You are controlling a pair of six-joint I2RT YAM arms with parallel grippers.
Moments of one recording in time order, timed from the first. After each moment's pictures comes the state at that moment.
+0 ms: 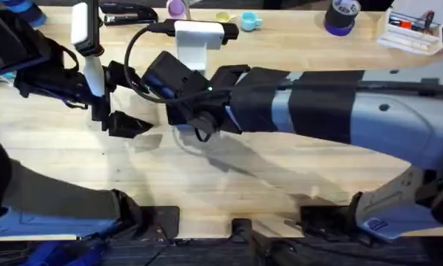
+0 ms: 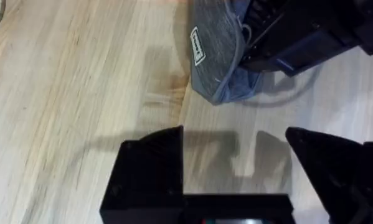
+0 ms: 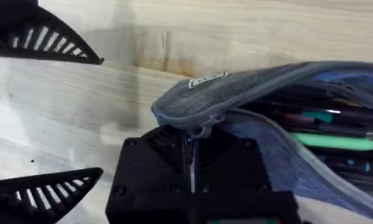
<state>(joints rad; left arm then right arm) 0.45 1.66 1.08 -1.20 0.76 1.81 1.03 1.88 1.31 -0.42 0.29 0.81</state>
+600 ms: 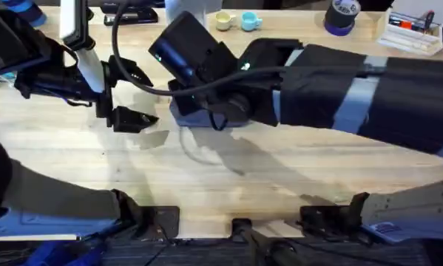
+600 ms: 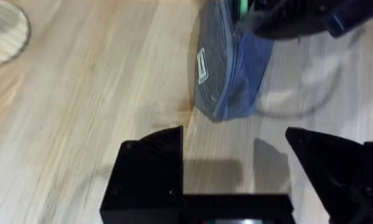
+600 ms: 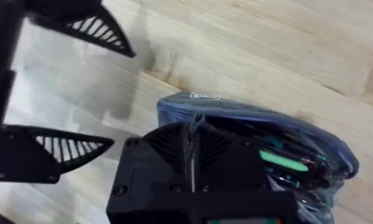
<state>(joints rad) 0.44 1.66 1.08 -1.20 0.88 1.81 1.00 1.71 1.31 -0.48 0.29 0.48</state>
